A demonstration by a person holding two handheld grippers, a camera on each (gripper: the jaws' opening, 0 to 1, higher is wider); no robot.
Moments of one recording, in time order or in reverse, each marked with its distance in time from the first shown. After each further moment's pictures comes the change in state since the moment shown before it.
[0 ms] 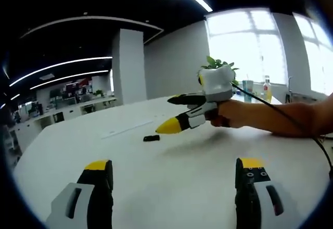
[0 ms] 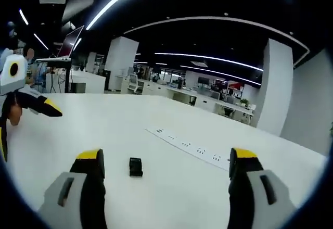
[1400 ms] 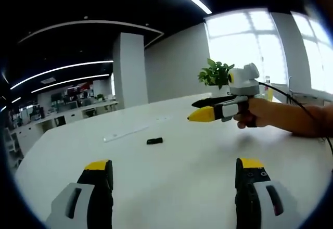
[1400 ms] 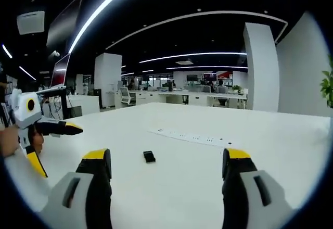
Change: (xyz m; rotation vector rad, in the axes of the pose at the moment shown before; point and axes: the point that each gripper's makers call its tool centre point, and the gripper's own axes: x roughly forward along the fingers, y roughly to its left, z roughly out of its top) left arm 0.011 0.014 0.007 0.015 -0.026 0.003; right arm -0.074 0.006 0.000 0.231 -0.031 -0.053
